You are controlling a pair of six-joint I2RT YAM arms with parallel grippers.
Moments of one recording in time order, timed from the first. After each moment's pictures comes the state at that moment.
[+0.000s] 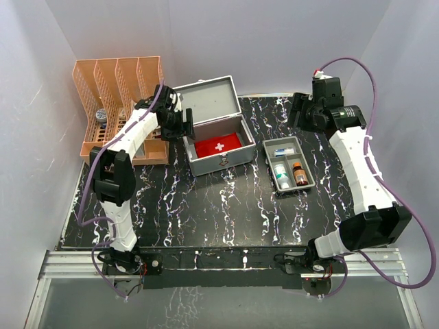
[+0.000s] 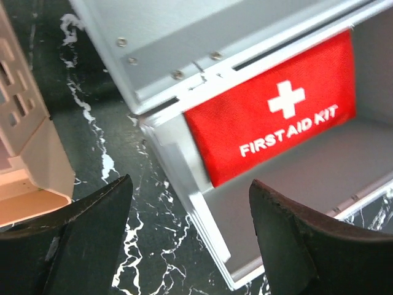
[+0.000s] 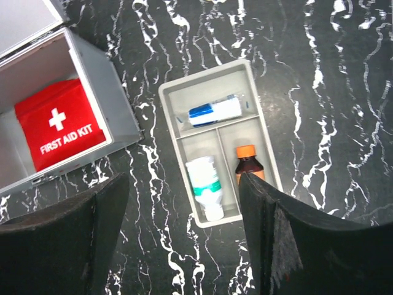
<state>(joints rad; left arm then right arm) -0.27 1.96 1.74 -0.83 0.26 -0.28 0.13 1.44 1.61 -0.92 0.05 0.28</state>
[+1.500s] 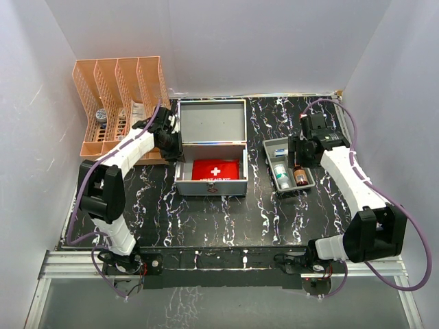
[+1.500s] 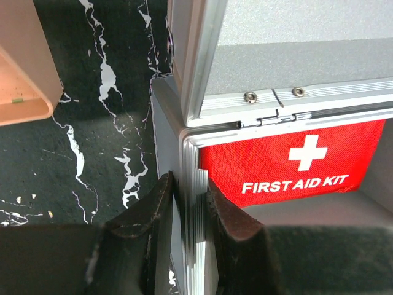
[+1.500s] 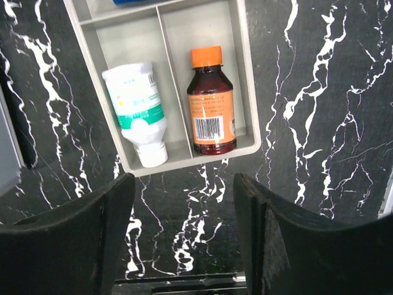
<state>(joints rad) -0.31 1.77 1.36 -0.74 0.19 -0.35 0.13 1.35 1.18 -0.88 0.13 0.16</state>
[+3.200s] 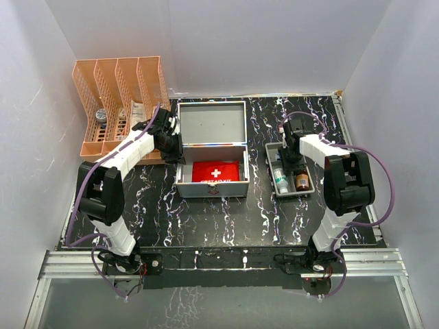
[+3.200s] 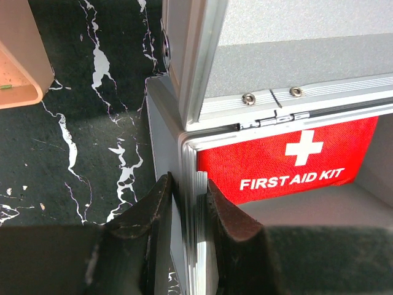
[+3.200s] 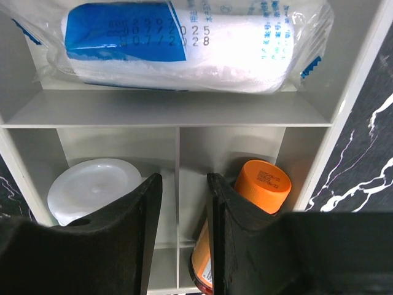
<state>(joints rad) -0.32 1.73 1.32 -0.73 0.20 -0.38 0.13 1.79 1.17 -0.65 0.08 -0.02</state>
